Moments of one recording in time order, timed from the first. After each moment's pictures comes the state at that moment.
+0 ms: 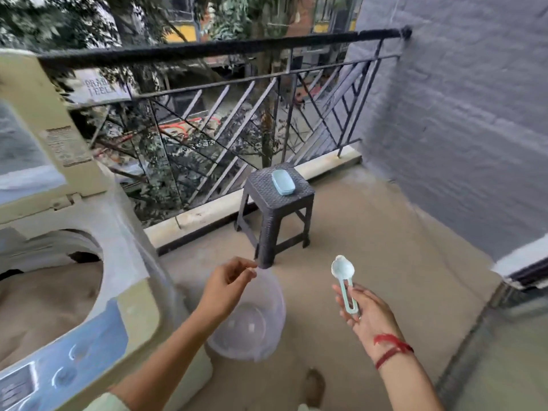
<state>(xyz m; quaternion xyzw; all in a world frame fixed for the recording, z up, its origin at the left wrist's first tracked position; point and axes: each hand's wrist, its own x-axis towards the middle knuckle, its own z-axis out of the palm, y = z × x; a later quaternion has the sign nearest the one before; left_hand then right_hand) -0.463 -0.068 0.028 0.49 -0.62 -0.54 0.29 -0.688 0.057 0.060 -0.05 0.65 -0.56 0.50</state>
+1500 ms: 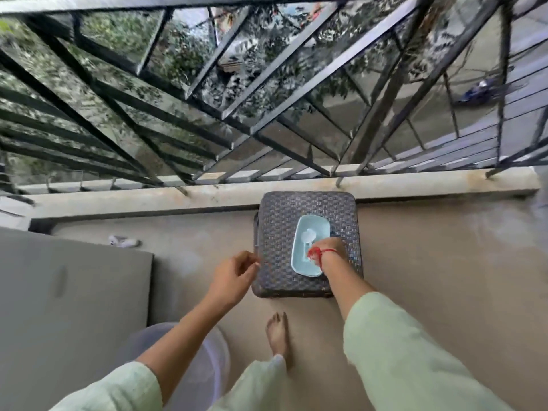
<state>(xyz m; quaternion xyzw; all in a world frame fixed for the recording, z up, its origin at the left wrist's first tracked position) -0.744 -0.554 -0.165 0.74 -0.45 -0.47 0.17 -0.939 -0.664 -0.265 -0.30 0.84 -0.05 0.46</state>
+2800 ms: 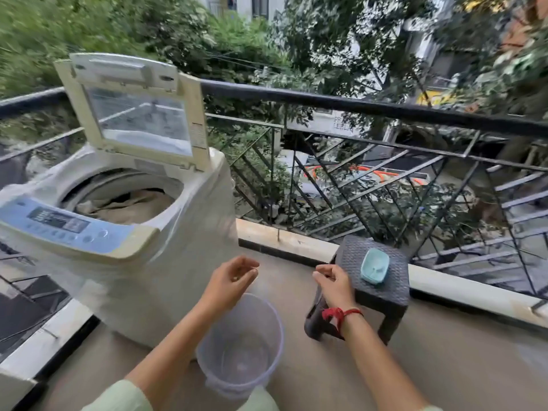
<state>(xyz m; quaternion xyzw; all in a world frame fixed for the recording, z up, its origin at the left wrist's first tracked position) -0.661 -0.100 0.045 0.73 -0.42 -0.27 0.47 -0.845 -0.246 0.006 -0.61 0.54 -0.30 0.50</state>
